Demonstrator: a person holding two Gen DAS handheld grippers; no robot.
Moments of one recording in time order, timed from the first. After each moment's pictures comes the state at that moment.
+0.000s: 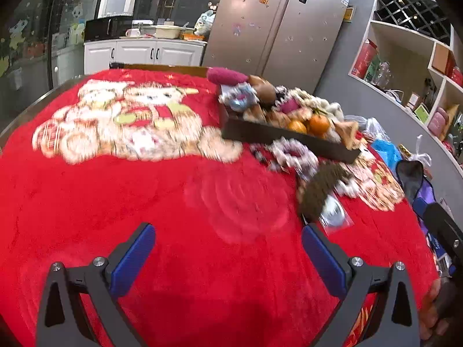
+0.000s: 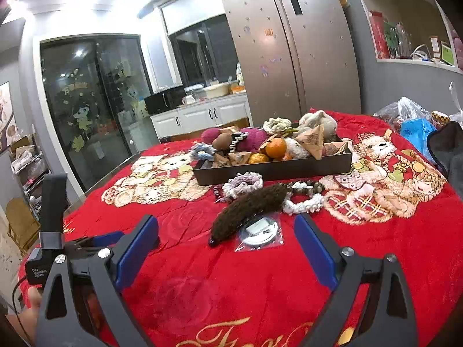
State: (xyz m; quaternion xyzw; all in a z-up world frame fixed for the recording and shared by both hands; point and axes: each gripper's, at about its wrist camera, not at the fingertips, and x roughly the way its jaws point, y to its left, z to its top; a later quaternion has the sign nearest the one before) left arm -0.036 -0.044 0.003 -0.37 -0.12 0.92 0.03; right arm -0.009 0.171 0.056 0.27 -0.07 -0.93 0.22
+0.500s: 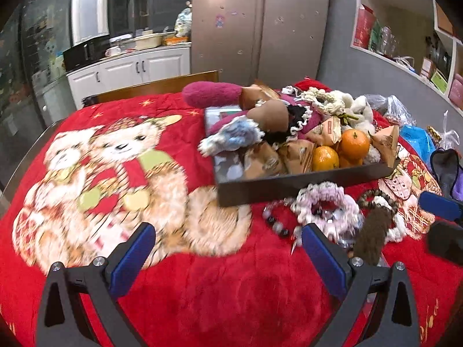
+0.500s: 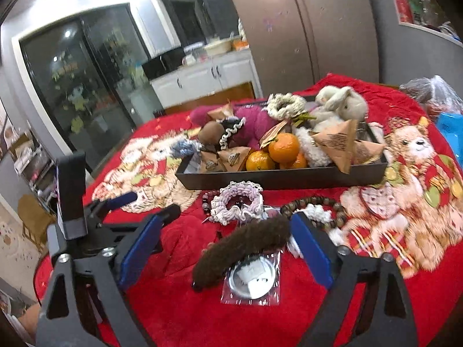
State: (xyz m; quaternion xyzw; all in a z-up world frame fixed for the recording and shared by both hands) left arm -0.157 -0.025 0.003 -0.39 -0.02 0.92 0.03; right arm -0.144 0.143 0.051 0.40 -0.05 -0.88 0.25
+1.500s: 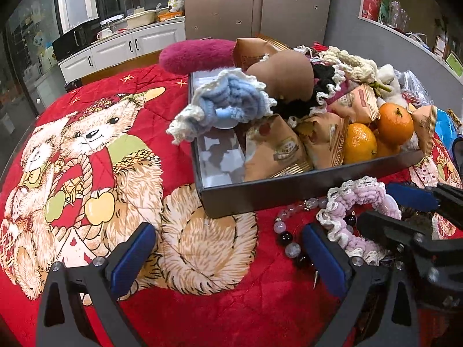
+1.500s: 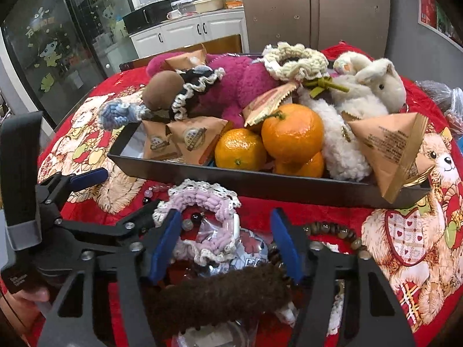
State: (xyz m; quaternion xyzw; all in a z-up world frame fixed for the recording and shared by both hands) left arm -0.204 -0.025 -0.034 -0.46 0.00 0.89 0.02; right arm -0.226 0.097 -0.017 0.47 0.03 -0.86 0.20
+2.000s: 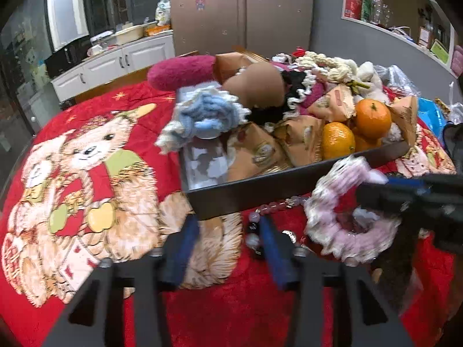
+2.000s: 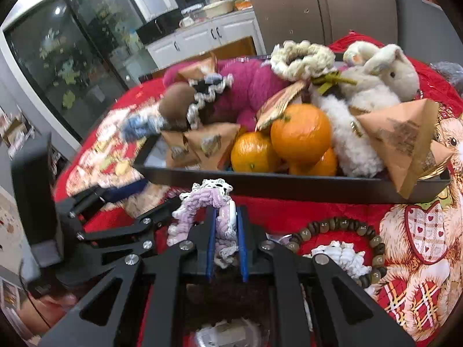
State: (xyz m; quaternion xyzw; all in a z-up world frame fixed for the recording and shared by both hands) left arm -0.192 -0.018 -0.026 -0.43 0.03 0.90 0.03; right arm -0.223 0.110 -0.002 0.46 -0.04 -0.85 0.26
